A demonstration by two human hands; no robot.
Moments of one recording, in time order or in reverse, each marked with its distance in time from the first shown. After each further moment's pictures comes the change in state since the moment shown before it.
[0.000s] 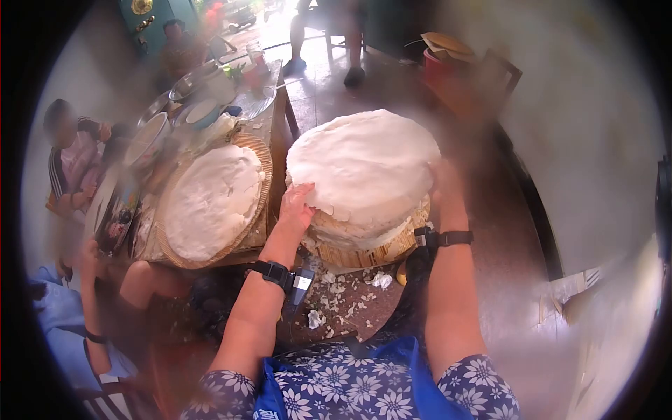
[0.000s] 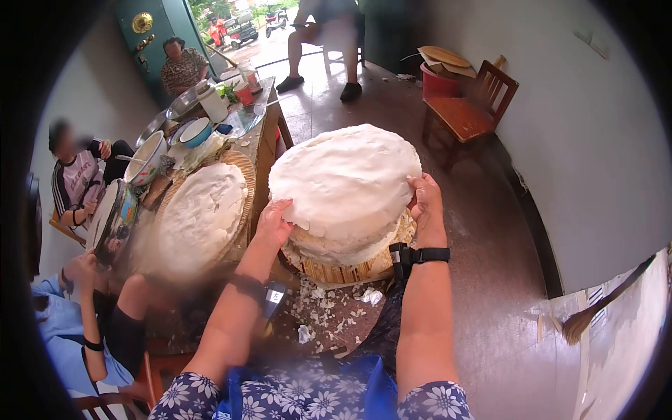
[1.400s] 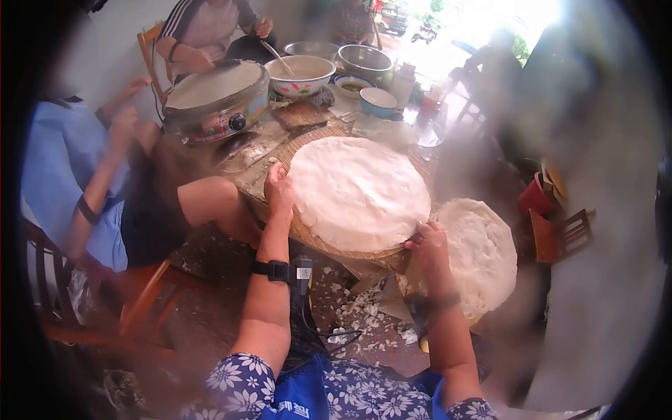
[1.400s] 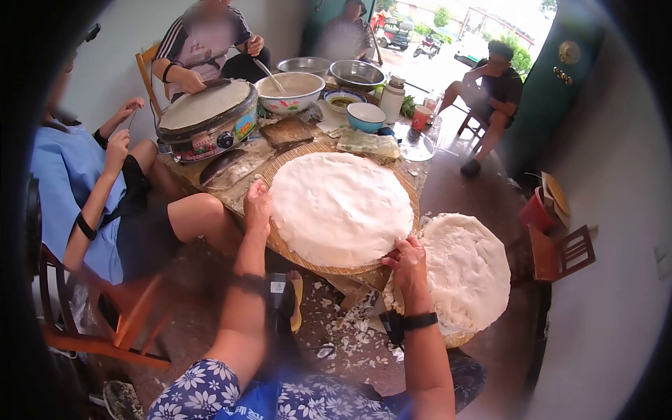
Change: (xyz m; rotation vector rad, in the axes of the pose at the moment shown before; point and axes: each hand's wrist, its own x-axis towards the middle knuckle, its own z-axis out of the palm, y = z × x) left_hand -0.060 0.200 -0.315 0.051 0.639 0.752; right_hand -0.130 0.153 0.311 -0.346 -0.440 0.319
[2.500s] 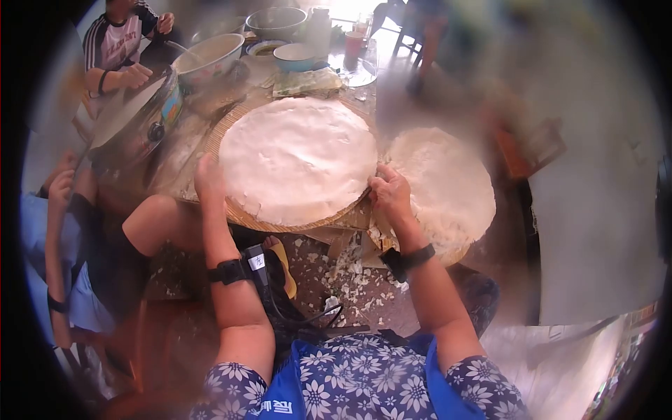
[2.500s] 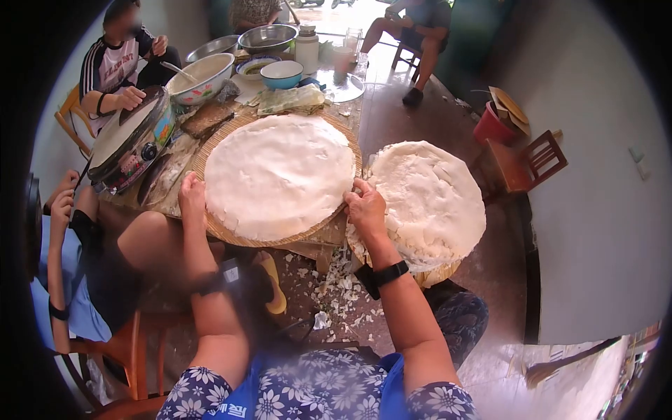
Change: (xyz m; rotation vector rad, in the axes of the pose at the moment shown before) left_hand 0.018 -0.003 -0.012 0.458 -0.129 0.101; right_hand 0.005 0.023 -0.021 -0.414 0.209 -0.228
